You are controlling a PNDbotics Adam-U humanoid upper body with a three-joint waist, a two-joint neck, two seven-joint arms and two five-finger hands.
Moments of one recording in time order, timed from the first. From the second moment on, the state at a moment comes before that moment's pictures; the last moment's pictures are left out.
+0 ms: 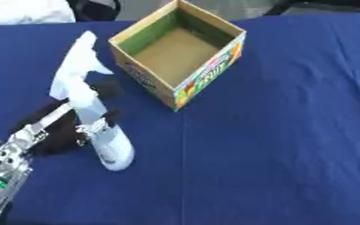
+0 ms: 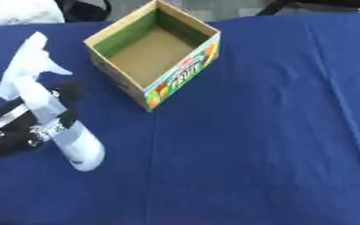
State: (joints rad) left arm -0.21 0.51 -0.14 -1.98 -0.10 0.24 -0.39; right arm -0.43 -0.52 0.00 -1.98 -0.21 0.23 -0.35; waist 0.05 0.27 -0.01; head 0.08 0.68
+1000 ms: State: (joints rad) left arm -0.18 0.51 -0.15 -1.96 -0.23 0.25 -0.40; right arm -0.43 -0.52 0.00 -1.98 -0.22 0.23 -0.35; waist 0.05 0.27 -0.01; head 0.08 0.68
